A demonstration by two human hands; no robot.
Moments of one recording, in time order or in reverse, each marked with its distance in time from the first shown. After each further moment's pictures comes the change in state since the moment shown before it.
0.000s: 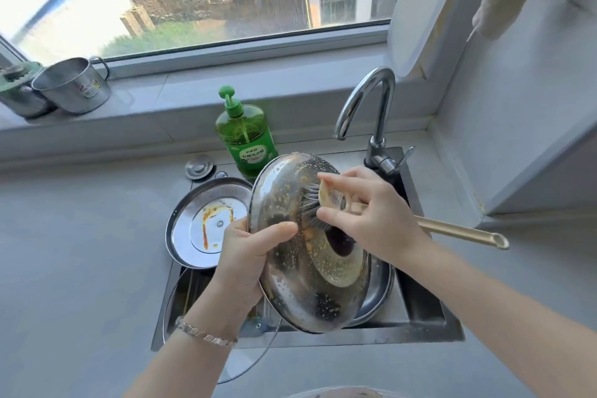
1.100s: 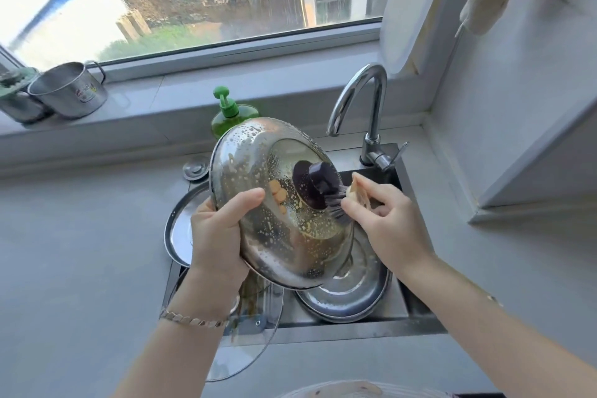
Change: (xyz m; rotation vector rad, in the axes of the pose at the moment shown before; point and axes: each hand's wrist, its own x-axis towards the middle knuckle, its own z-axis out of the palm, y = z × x) left_hand -0.003 0.023 0.002 -0.038 0.200 0.133; right_hand -0.025 0.022 0.004 0.181 0.252 0.226
